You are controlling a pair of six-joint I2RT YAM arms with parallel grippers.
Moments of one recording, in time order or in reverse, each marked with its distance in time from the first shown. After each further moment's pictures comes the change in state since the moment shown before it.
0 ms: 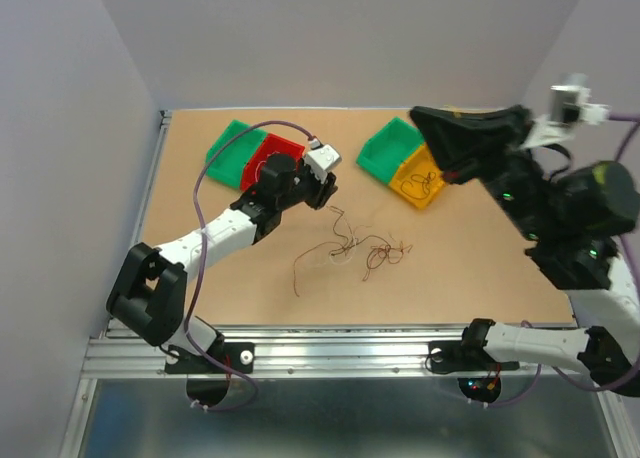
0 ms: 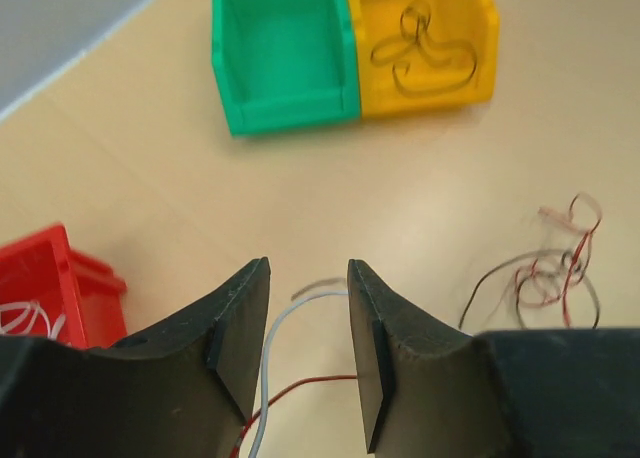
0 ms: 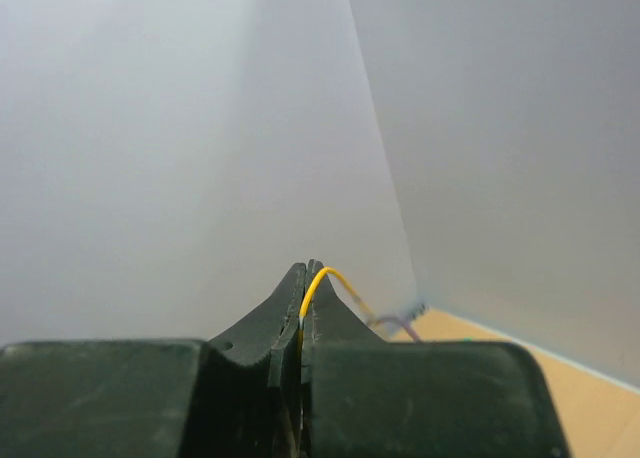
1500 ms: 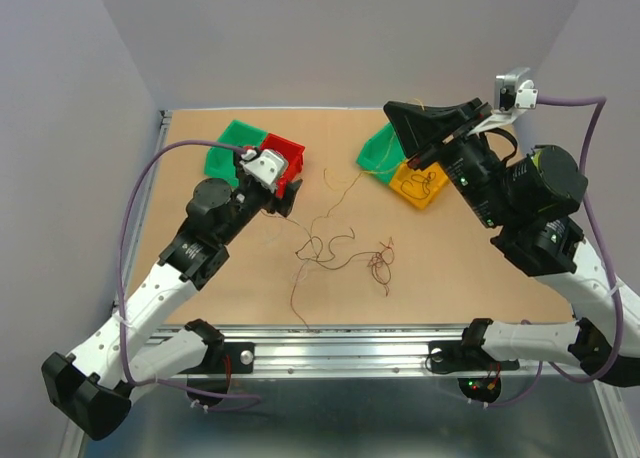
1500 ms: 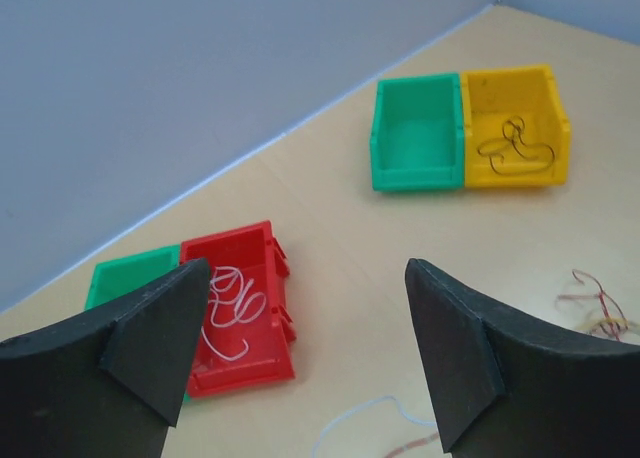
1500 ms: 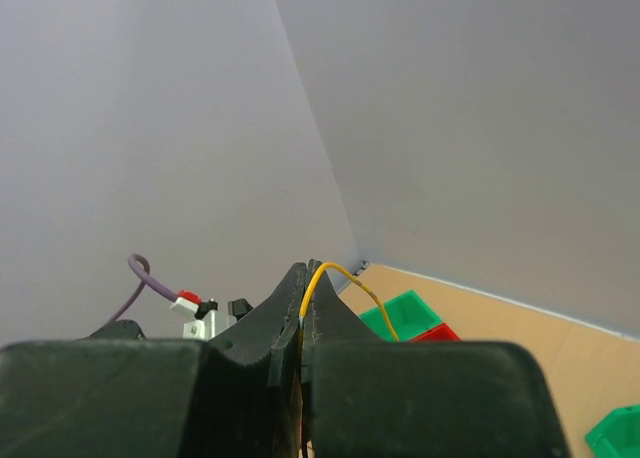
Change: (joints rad) left arm 0.000 -0.580 -0.130 -0.177 -0.253 0.074; right arm 0.000 0.041 -0.011 -0.008 0.155 -0.024
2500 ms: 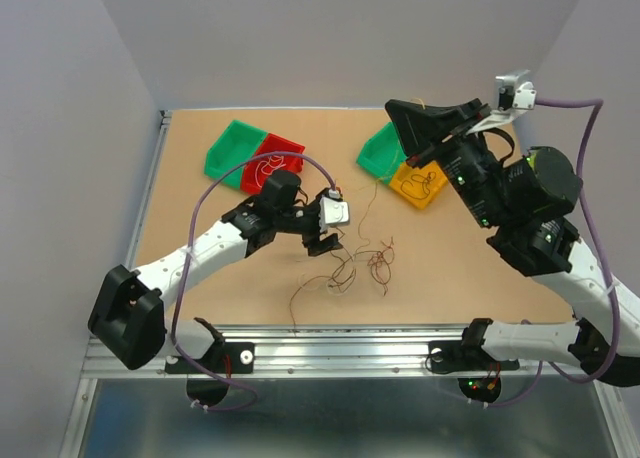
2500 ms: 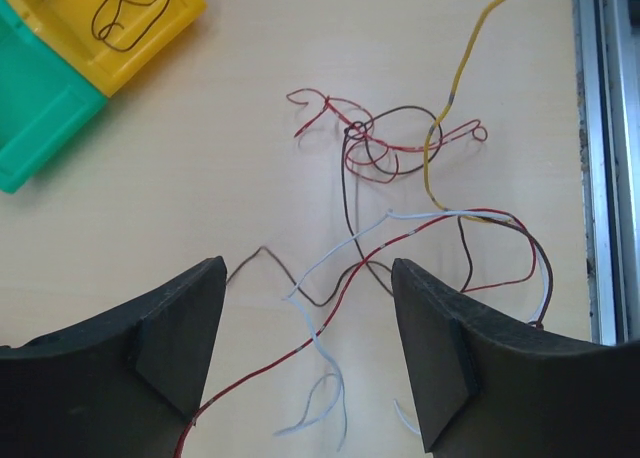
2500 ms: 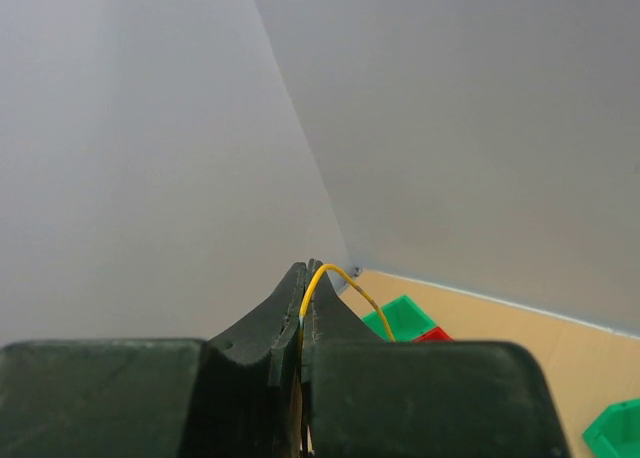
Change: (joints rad) left arm -0.084 0.425 0.079 -0.274 0.635 0.385; right arm 0.000 0.017 -0.021 0.028 0.047 0.002
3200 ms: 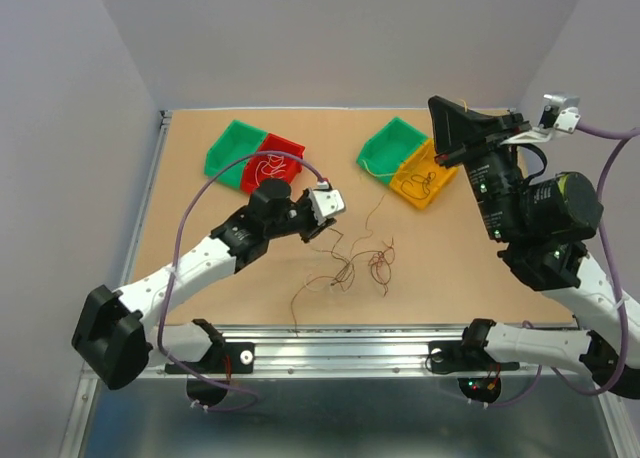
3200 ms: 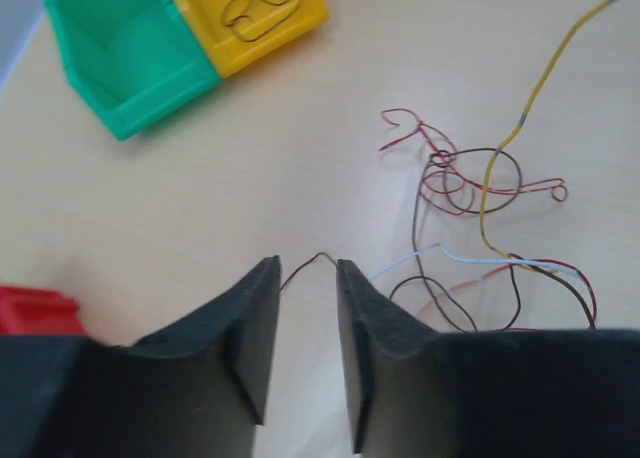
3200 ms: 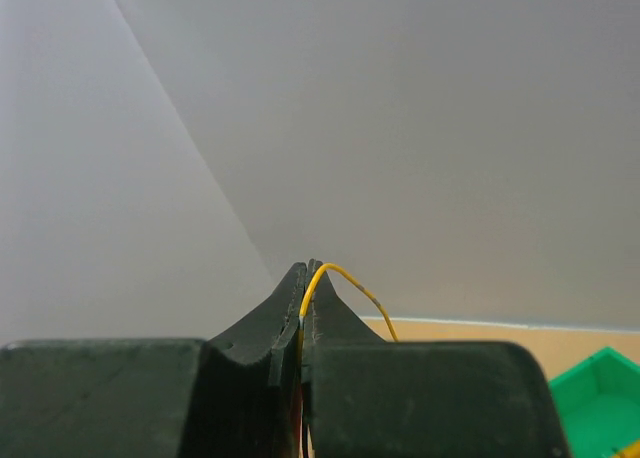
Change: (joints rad) left arm -0.048 -0.083 -0.091 0.205 -0.238 -0.187; right arm 0.000 -0.118 -0.121 0.154 0.212 -0.069
